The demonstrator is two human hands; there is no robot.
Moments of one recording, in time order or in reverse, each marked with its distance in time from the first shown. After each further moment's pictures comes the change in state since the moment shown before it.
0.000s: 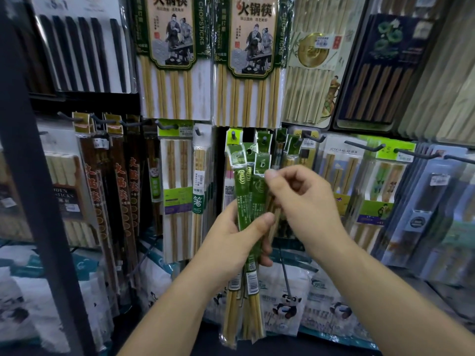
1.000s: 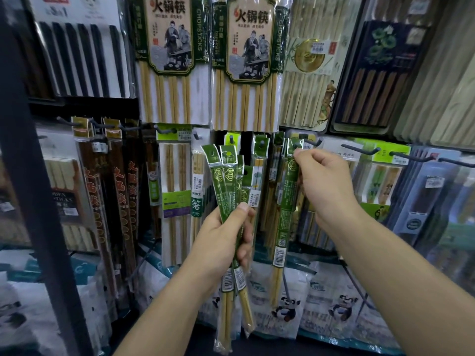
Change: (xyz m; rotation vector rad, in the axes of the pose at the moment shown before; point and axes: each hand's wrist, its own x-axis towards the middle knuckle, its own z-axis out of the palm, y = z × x) left_hand 0.001 0.004 -0.007 -0.035 0.153 -0.072; right_hand 0.043 -0.008 -0.019 -0.048 0.207 0.133
